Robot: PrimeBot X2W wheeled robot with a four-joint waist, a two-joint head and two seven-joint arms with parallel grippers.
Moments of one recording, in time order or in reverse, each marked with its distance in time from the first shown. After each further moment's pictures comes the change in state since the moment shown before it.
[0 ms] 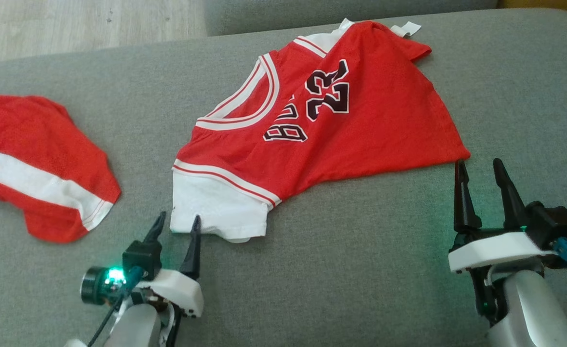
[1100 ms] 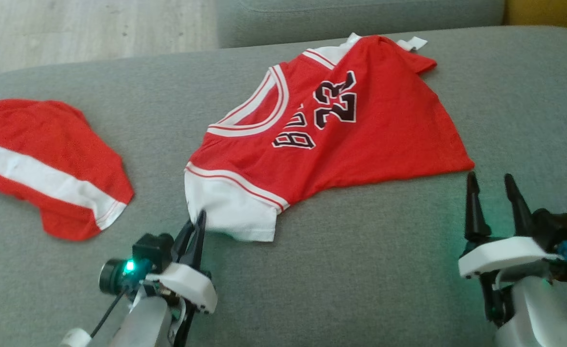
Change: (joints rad) left arm -0.060 -0.016 -0.065 0.089 -0.074 -0.070 -0.008; right arm -0.014 0.001 -0.064 0.101 -0.030 0.000 0.000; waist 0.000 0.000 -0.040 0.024
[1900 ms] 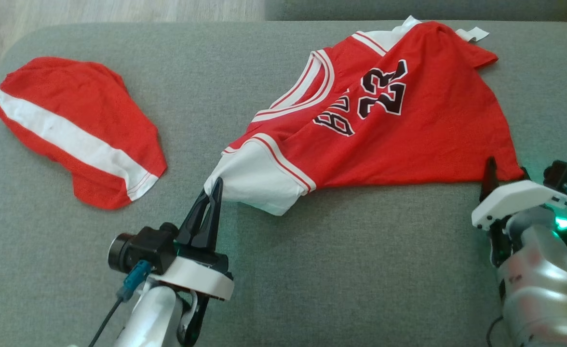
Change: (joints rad) left arm 0.104 -0.007 -0.002 -0.410 -0.003 -0.010 -0.004; right arm -0.460 -0.006 -0.453 0.681 -0.267 0.000 0.095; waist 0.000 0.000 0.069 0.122
